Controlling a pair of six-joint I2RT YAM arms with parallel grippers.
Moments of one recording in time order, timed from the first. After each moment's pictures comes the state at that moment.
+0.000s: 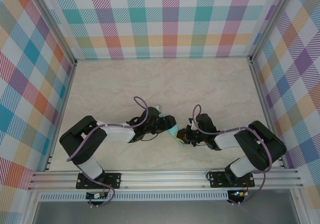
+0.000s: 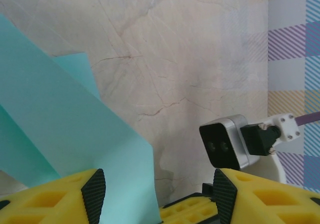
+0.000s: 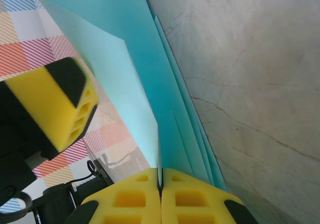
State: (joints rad) left arm -0.82 1.67 0.69 0.36 0.17 -1.10; right arm 0.58 1.51 0.31 0.48 -0.64 1.18
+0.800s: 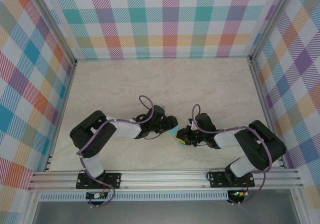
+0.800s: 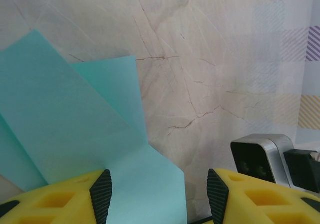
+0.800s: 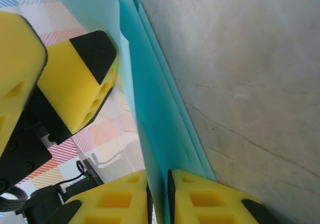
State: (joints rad) left arm -0.82 1.79 0.80 0.27 0.17 -1.12; right arm 0.57 1.50 0.34 0.36 -0.63 1.12
